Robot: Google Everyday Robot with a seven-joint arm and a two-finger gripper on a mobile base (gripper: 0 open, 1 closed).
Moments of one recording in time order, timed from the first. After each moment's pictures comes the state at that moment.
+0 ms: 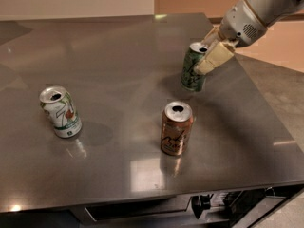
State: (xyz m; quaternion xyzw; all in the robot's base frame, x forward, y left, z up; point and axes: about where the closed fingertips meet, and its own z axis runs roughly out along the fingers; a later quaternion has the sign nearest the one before) arm 0.588 -0.132 0.937 -0.62 0.71 0.20 0.26
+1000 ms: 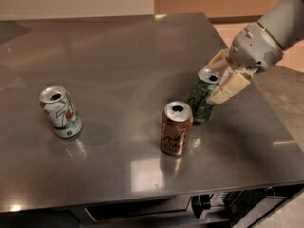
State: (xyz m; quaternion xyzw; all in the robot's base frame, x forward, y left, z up) arm 0.502 -0.140 0.918 -0.71 0.63 0.24 0.23
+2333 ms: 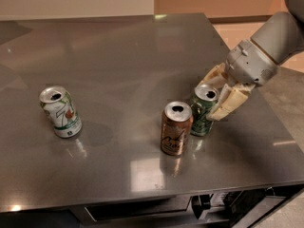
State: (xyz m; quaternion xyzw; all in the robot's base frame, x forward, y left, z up) arm 0.477 -0.136 0.891 -0.75 0.59 0.23 0.21
